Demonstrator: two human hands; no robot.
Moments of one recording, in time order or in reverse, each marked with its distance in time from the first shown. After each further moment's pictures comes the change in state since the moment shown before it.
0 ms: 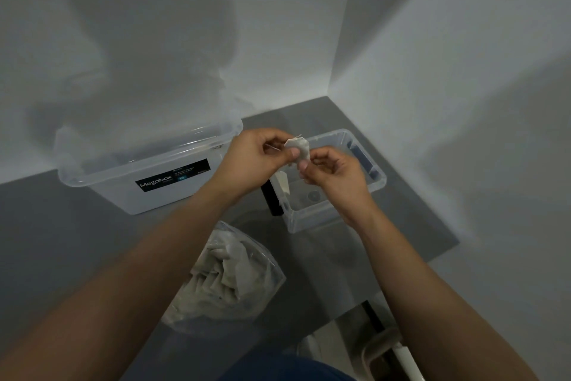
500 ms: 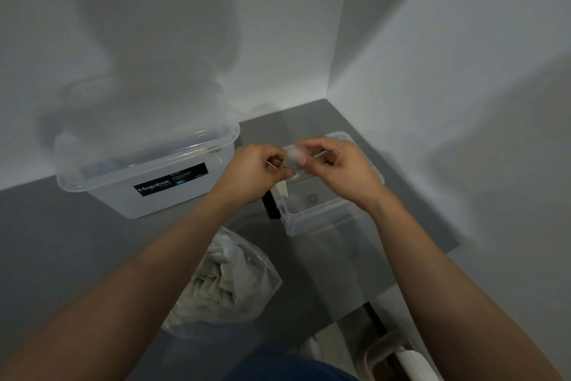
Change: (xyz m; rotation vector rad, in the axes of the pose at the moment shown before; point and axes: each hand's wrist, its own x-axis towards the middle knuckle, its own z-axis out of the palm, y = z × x) left_hand 0.001 -0.009 0.007 0.375 -0.071 0.024; right_hand 0.016 -0.026 -0.021 -0.427 -0.172 -0.115
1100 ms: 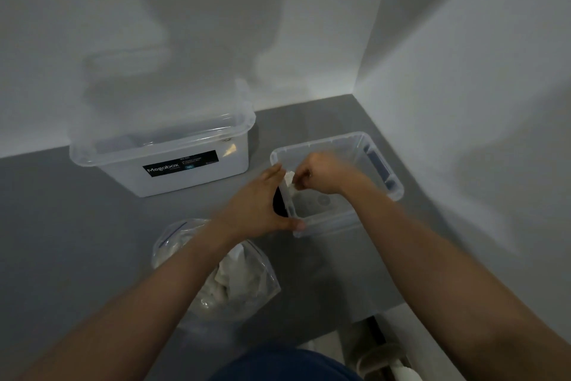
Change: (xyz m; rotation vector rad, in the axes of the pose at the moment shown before) left_hand -0.029 -0.041 0.044 0.216 -0.227 -0.162; right_hand 0.080 0.059 0.039 -0.737 -0.578 0.027
